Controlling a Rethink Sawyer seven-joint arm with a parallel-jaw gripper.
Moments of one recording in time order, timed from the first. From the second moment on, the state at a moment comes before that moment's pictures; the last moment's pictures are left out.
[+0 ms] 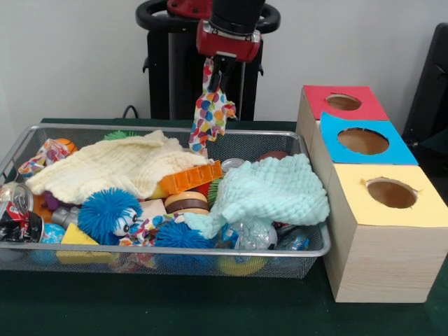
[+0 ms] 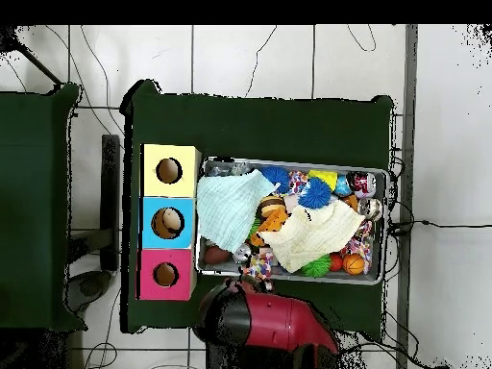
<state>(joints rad) -0.09 -0.82 -0.22 2.06 -0.16 0.34 1.58</state>
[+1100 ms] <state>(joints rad) 0.05 -0.83 -0.20 1.78 -0.04 0.66 1.58</state>
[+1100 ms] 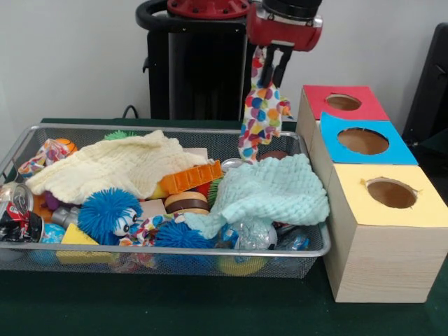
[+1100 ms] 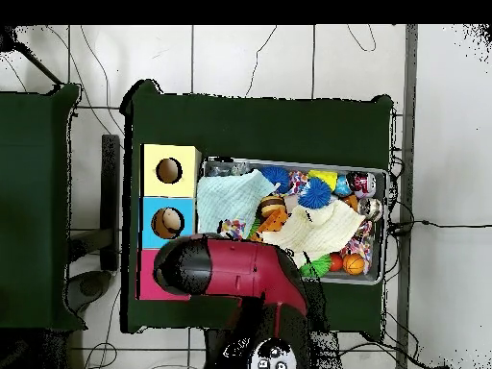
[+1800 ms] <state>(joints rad) 0.09 -0.80 -0.19 1.70 0.03 0.66 1.58</state>
